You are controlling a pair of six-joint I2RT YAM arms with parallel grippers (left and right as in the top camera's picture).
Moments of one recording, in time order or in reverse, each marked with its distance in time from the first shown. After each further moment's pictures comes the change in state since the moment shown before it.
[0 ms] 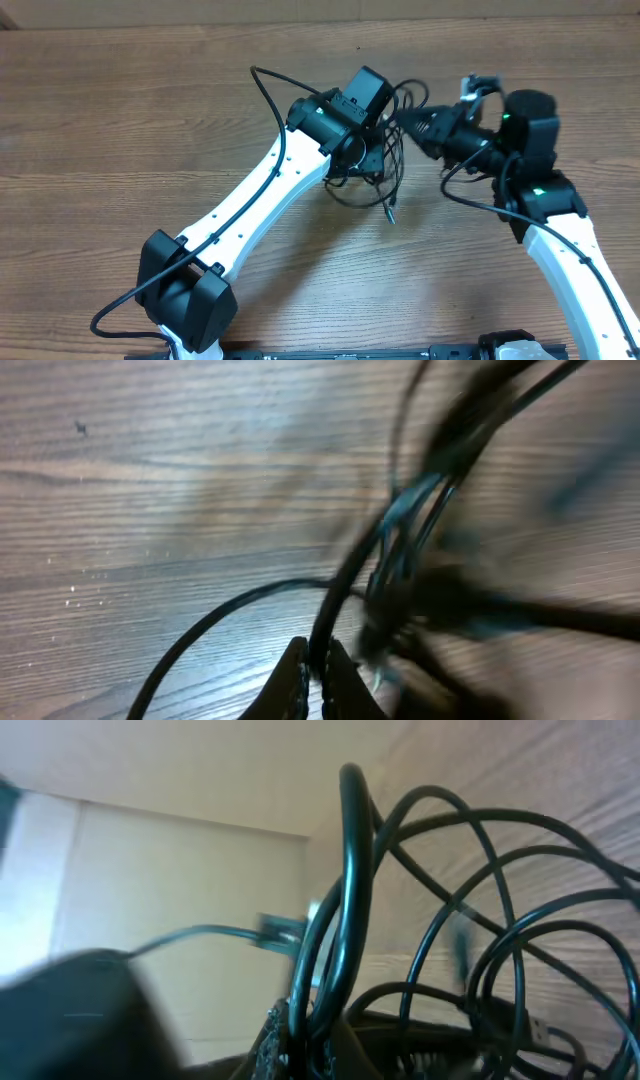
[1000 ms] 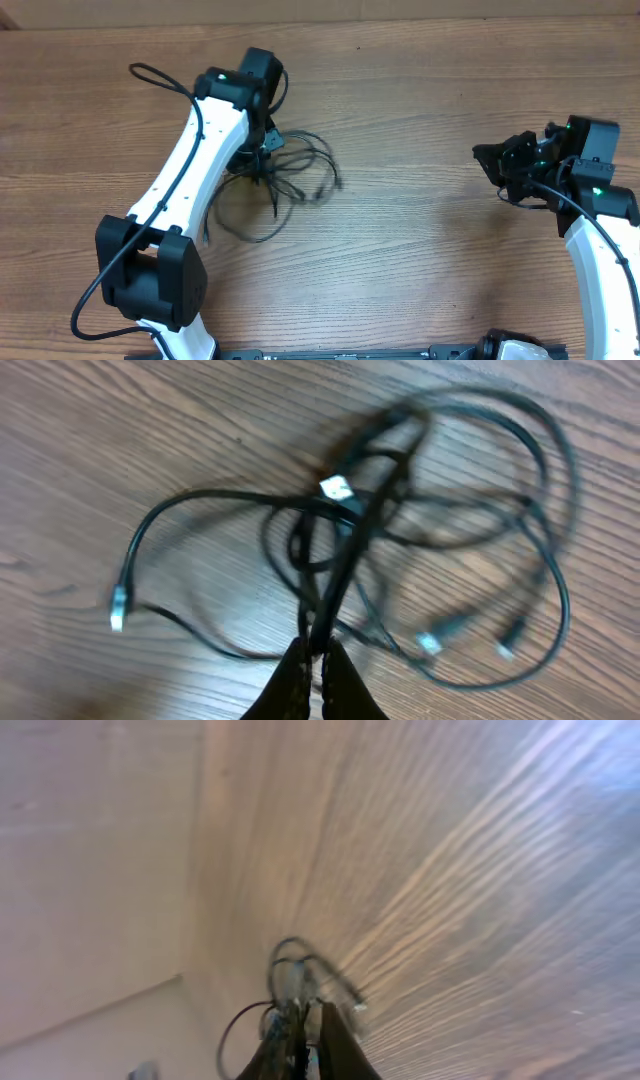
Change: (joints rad) left arm 0.374 0.000 -0.061 -0.198 -0.168 -0.124; right arm -0.319 0.000 0.002 -0.539 0.218 -0.096
